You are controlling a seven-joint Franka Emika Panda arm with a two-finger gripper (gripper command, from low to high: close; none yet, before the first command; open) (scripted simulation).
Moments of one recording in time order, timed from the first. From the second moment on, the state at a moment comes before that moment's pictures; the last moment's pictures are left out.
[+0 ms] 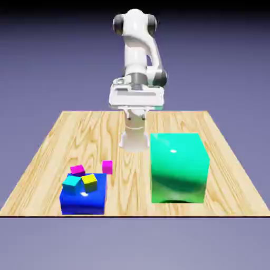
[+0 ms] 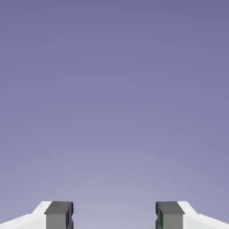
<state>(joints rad) 0.01 -0.53 -0.03 -2.81 -0.02 2.99 0.73</state>
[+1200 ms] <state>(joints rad) -0.03 0.03 -0.35 -2.68 -0.23 2.34 0.53</state>
